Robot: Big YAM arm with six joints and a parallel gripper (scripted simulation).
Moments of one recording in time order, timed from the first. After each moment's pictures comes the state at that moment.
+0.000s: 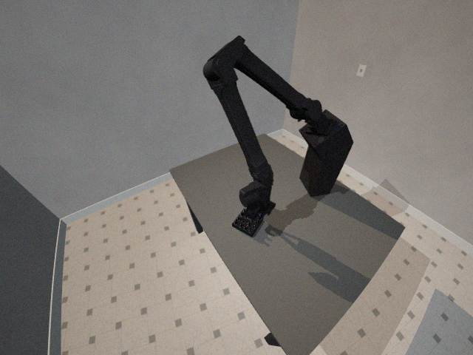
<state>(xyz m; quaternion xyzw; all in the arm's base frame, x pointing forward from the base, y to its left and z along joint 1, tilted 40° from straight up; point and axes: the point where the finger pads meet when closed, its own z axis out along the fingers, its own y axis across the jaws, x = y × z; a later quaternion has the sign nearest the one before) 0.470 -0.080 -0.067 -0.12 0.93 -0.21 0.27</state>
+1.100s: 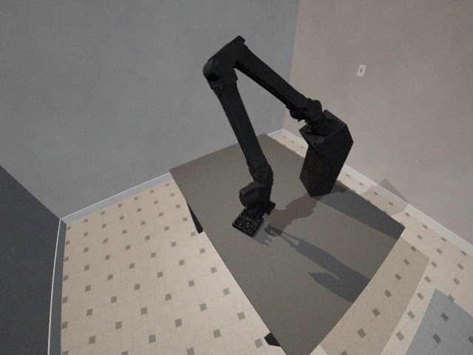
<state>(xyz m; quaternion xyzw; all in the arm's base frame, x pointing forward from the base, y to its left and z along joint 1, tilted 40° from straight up) 0.470 -0.080 -0.067 -0.12 0.93 -0.21 0.27</state>
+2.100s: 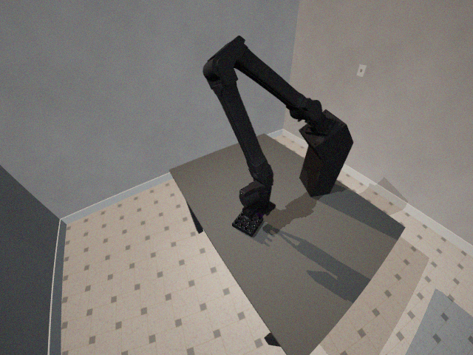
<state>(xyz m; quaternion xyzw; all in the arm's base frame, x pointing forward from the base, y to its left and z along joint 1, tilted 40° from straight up) 0.470 -0.080 -0.067 -0.06 0.94 -0.20 0.28</state>
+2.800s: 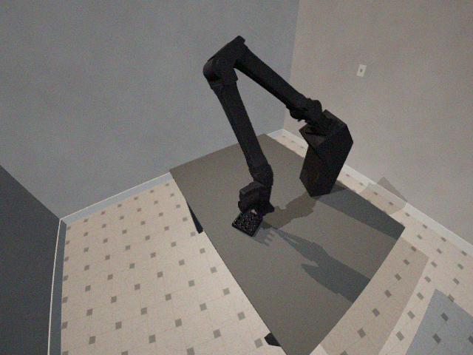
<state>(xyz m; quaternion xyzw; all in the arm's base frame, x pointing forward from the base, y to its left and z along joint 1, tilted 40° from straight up) 0.470 -0.080 -0.067 0.11 0.93 -0.14 0.31</state>
